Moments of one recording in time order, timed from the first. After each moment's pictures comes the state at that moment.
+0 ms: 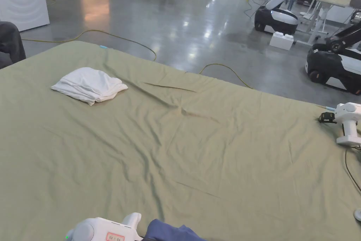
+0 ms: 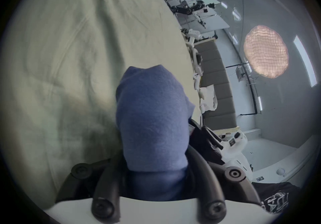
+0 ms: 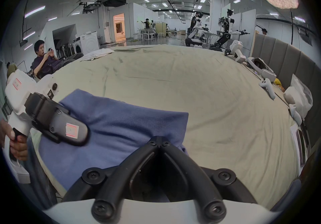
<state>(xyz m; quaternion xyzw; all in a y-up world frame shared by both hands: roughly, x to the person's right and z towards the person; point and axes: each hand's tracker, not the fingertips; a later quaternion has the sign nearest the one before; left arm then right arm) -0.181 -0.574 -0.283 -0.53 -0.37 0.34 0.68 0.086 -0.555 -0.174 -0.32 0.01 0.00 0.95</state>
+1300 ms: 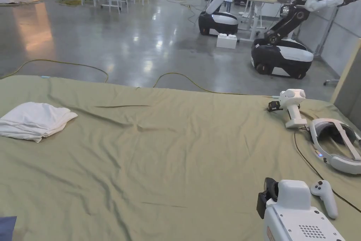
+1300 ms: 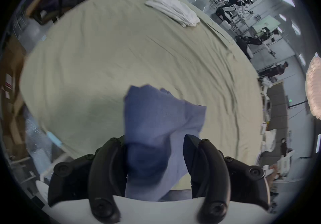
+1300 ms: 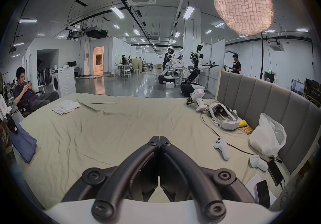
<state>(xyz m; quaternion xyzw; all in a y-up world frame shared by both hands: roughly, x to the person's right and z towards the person) -0.495 -0.390 -0.334 -0.58 0.01 0.17 0.79 0.218 -0.395 -0.233 -0.15 -0.11 0.01 0.98</state>
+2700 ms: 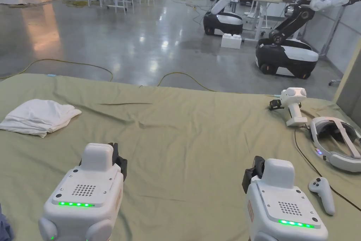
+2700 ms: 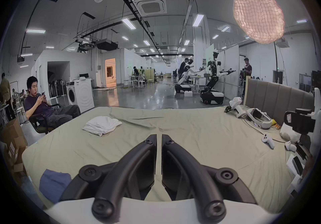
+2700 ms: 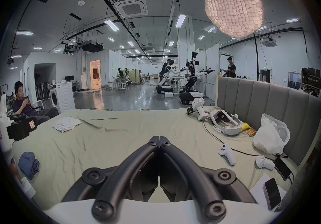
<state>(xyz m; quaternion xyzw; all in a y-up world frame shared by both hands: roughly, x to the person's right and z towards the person) -0.102 -0.388 -0.297 -0.11 -0.04 -0.01 0.99 0.202 -0.381 -0.244 -0.09 -0.12 -0.02 0.99</state>
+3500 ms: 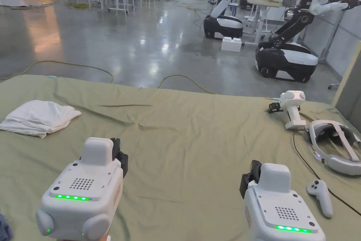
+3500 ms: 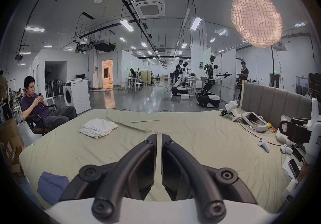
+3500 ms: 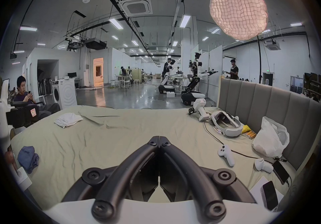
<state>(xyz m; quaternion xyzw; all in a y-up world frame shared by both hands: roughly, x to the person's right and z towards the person) -0.098 -0.373 -0.297 -0.10 -0.06 -0.01 0.99 0.201 -0.382 -0.237 -0.10 -0.11 0.00 0.99</state>
